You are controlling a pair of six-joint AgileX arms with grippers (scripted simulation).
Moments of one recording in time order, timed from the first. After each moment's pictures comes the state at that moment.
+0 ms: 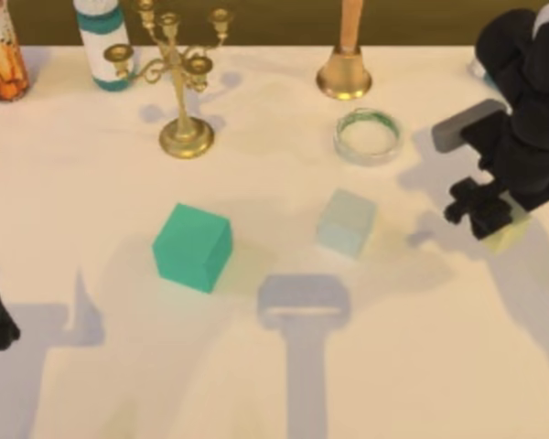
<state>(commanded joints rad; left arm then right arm) 0.00 0.00 0.00 0.00 0.00 0.00 0.26 2.04 1.50 -1.00 -0.01 -0.29</state>
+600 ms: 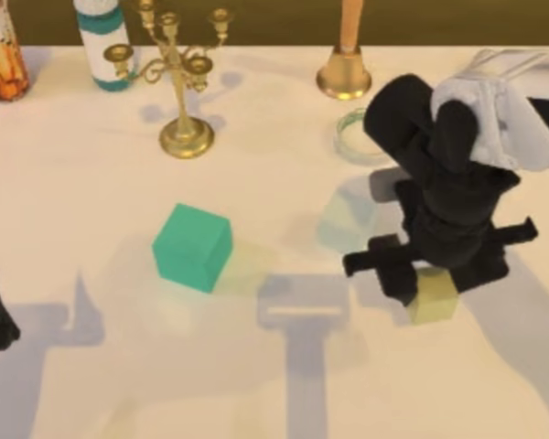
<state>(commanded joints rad) 0.00 0.00 0.00 0.00 0.00 0.00 0.58 1.89 1.32 -1.01 0.01 0.39</state>
